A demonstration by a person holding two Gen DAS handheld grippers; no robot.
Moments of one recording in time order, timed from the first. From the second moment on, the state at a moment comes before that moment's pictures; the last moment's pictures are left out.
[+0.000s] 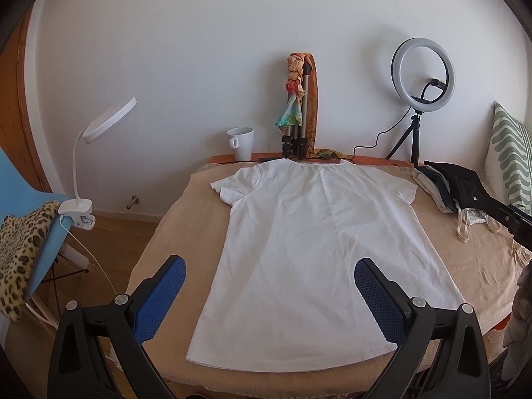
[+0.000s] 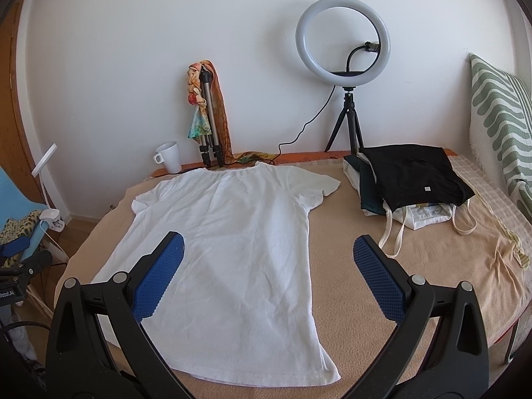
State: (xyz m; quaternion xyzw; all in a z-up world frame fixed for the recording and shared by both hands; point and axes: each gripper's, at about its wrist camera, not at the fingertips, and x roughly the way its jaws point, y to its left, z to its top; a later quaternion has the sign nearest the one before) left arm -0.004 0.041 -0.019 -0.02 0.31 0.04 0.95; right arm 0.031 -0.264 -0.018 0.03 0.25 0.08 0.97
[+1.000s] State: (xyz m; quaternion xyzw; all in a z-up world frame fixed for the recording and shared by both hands) left arm 0.008 0.146 -0.136 -0.22 0.47 0.04 0.85; right arm 0.249 -0.030 -0.008 -0.05 0.39 0.30 0.87
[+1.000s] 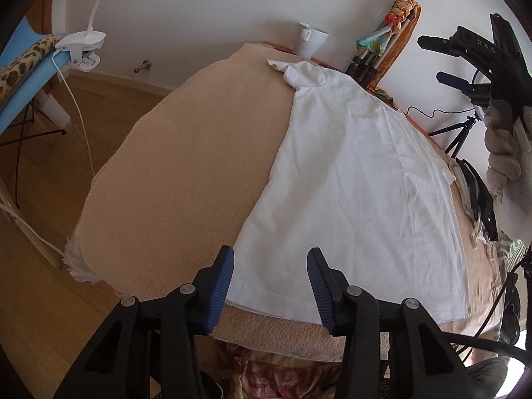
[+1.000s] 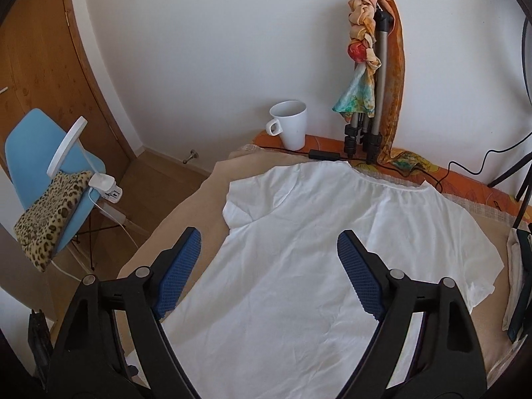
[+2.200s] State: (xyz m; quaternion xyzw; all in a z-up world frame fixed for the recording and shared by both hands) left arm 0.019 0.140 -0.150 -0.19 0.47 0.04 0.86; right arm 0.380 0.193 -0.181 -0.23 0.47 0.27 0.81
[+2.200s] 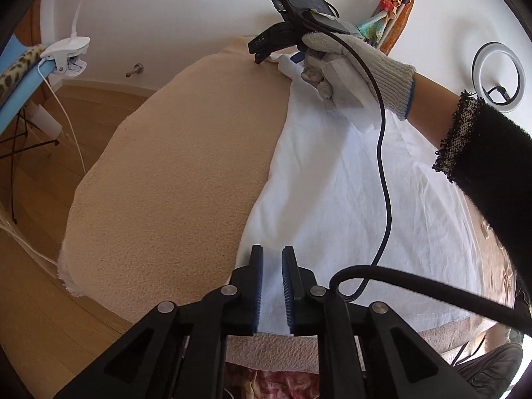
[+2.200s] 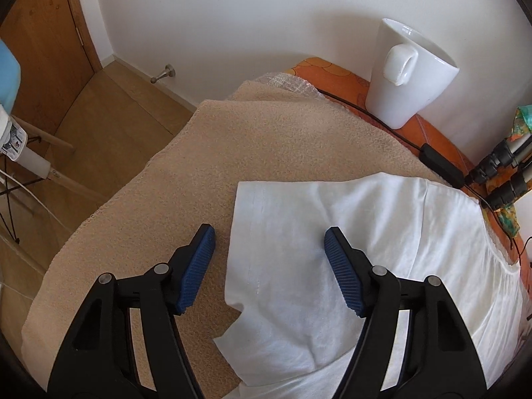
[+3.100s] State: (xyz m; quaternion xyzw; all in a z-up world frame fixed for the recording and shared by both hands) left arm 0.019 0.101 -0.124 -0.19 0.44 -0.07 0.87; right arm 0.403 0.100 -0.097 -0.14 0.41 0.24 0.87
